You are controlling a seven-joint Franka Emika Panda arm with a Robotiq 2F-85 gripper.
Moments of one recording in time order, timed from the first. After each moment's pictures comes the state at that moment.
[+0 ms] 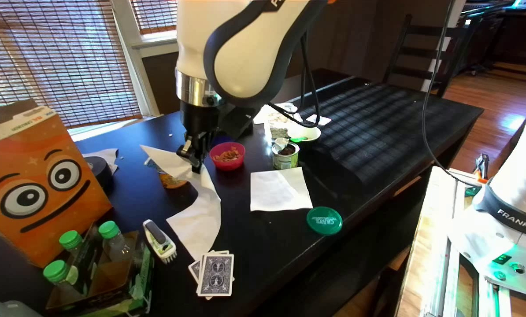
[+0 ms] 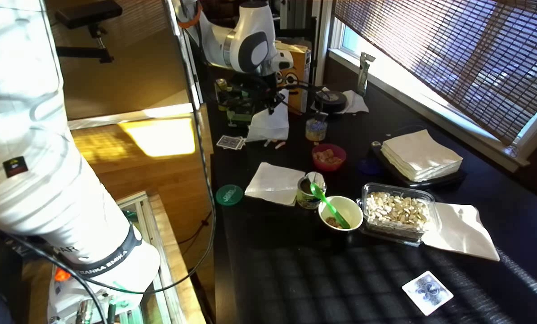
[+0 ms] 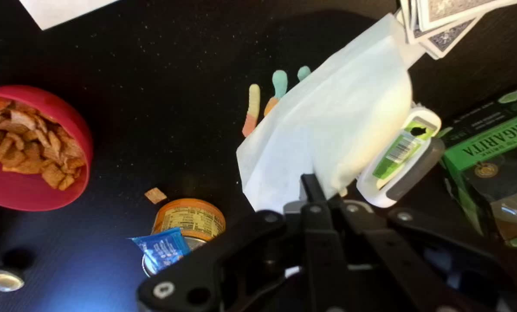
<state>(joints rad) 0.22 0.28 0.20 -2.18 -0.06 2.72 0.12</state>
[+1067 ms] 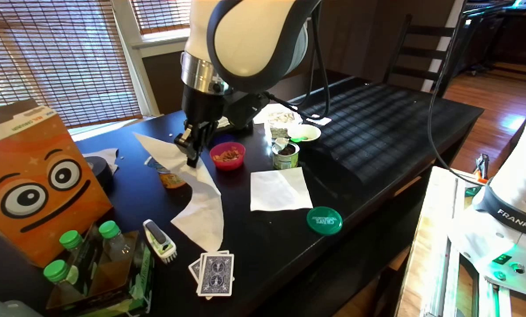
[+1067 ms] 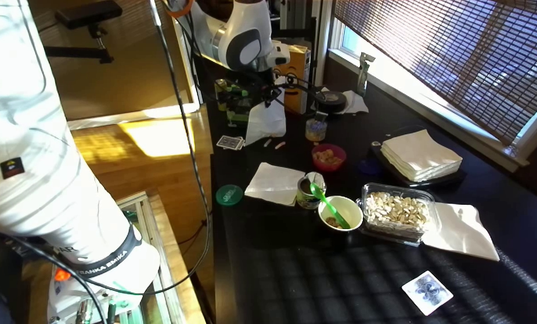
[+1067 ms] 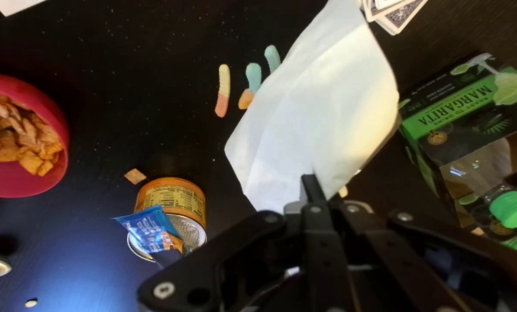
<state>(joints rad) 0.19 0.21 0.25 -2.25 0.12 2.79 0.00</state>
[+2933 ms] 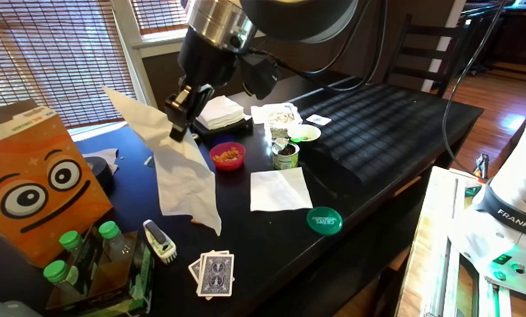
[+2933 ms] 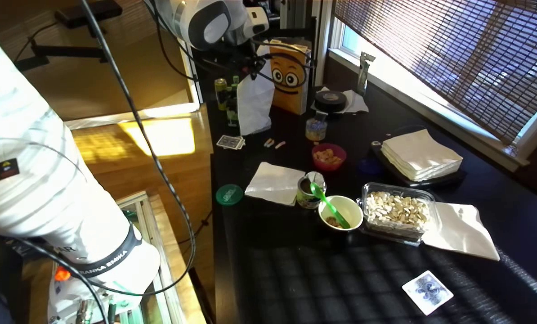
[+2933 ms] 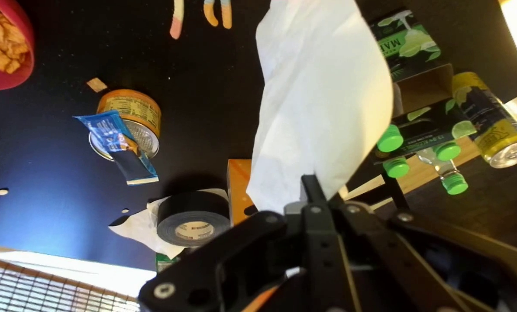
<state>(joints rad) 0.16 -0.05 0.38 -2.40 0.32 2.90 -0.18</state>
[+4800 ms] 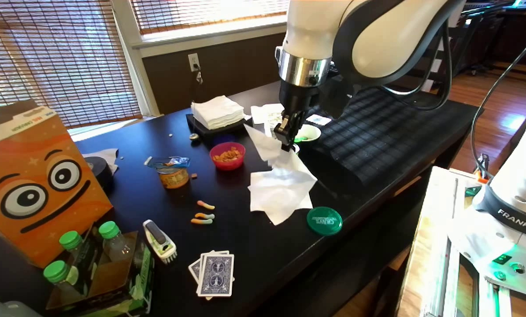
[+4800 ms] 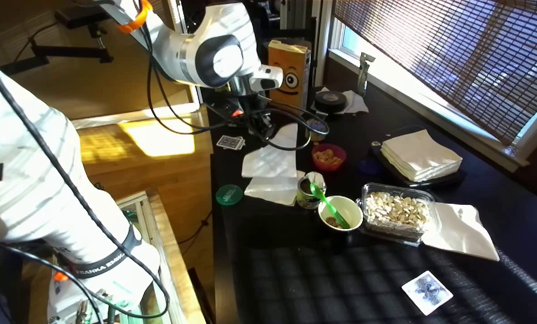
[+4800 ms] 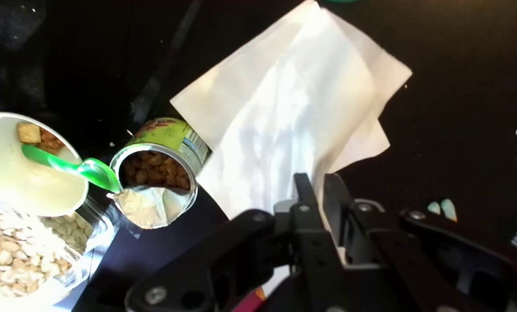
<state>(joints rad) 0.02 -0.19 0.22 -2.70 -0.15 2.67 0.28</state>
